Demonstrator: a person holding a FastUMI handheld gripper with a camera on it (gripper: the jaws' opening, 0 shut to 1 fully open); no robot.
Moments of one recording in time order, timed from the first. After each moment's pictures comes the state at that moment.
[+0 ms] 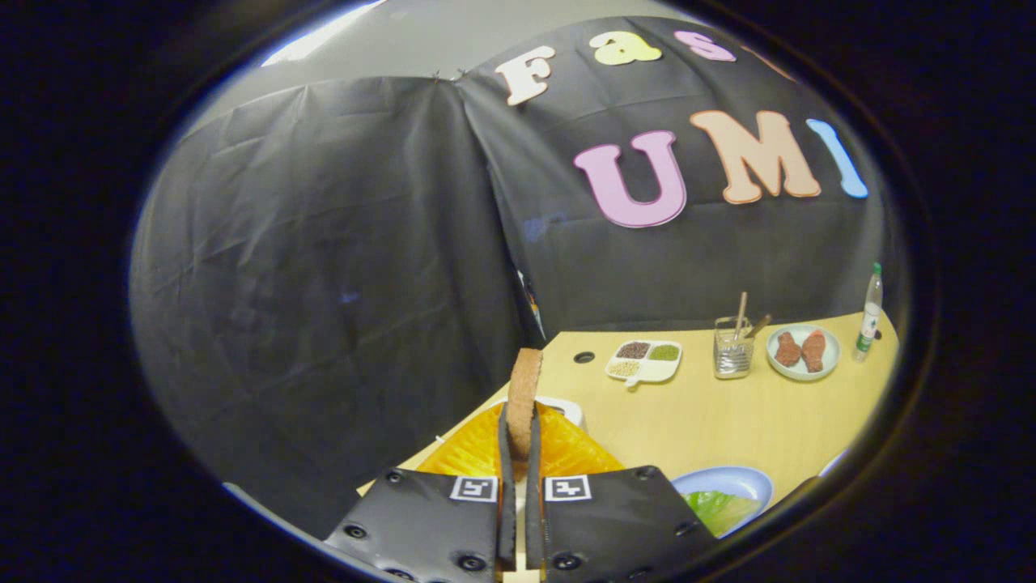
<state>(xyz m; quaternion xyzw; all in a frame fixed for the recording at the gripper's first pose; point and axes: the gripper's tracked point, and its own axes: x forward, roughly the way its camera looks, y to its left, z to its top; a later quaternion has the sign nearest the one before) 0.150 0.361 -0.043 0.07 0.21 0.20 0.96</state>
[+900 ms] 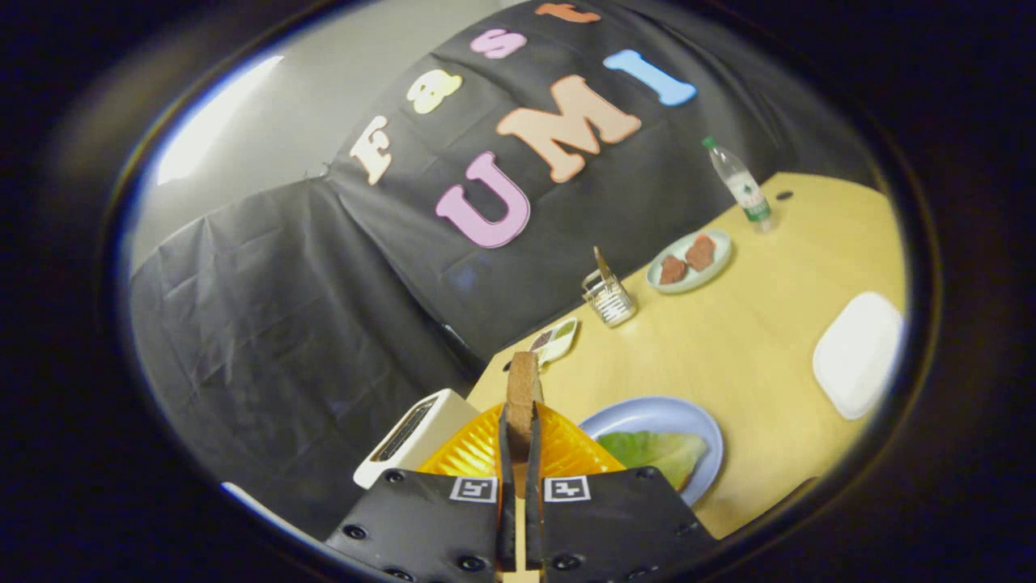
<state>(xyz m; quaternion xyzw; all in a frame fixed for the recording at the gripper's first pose) 0.101 0.189 -0.124 0.30 0.19 0.07 0.93</state>
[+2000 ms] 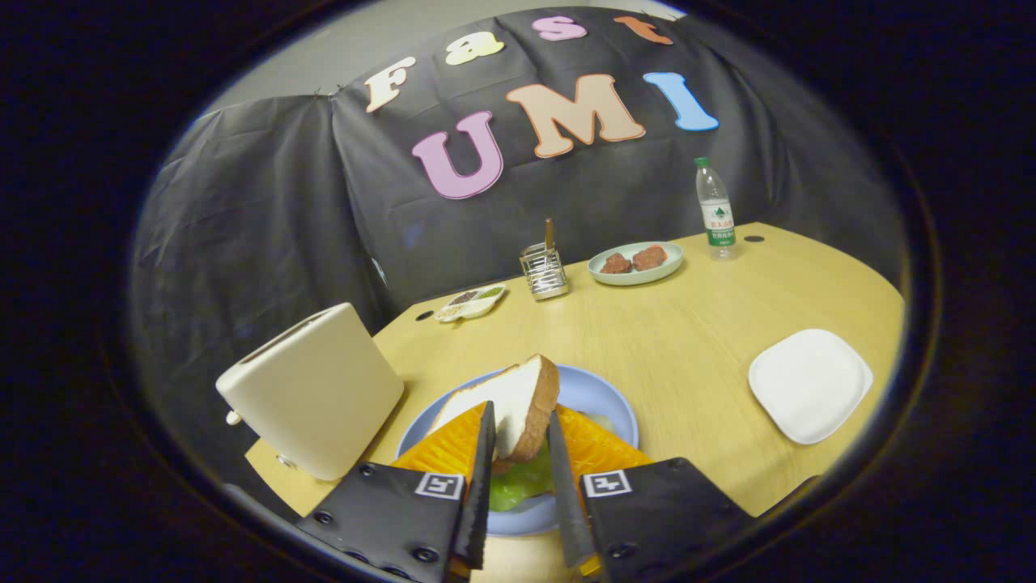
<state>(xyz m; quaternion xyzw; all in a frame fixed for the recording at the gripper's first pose) 0.093 0.147 -0.198 0.05 0.21 0.00 0.98</state>
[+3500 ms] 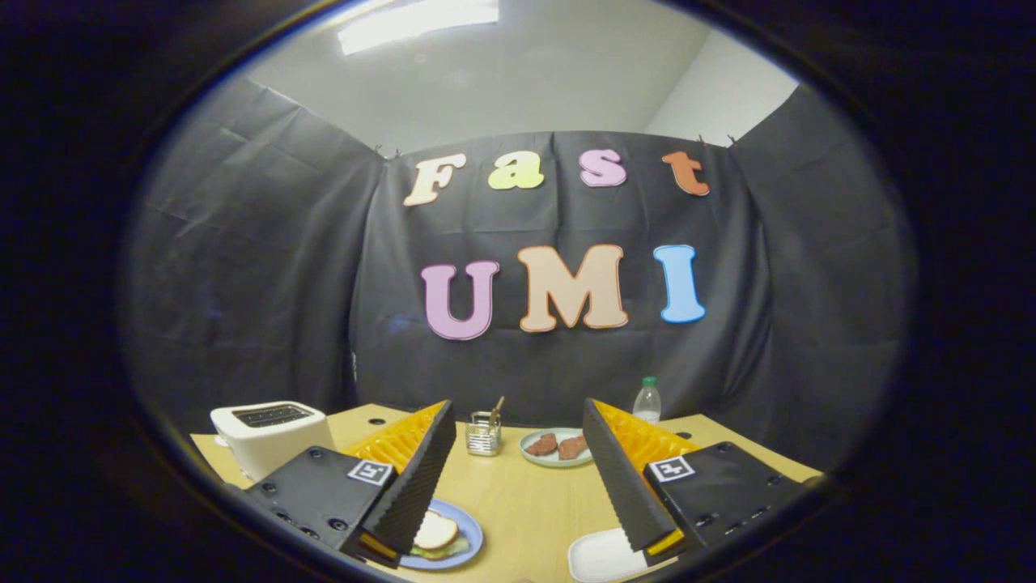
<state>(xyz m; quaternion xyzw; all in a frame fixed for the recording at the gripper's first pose) 0.091 0.066 0.048 -0.07 -0.05 -0.02 1.00</state>
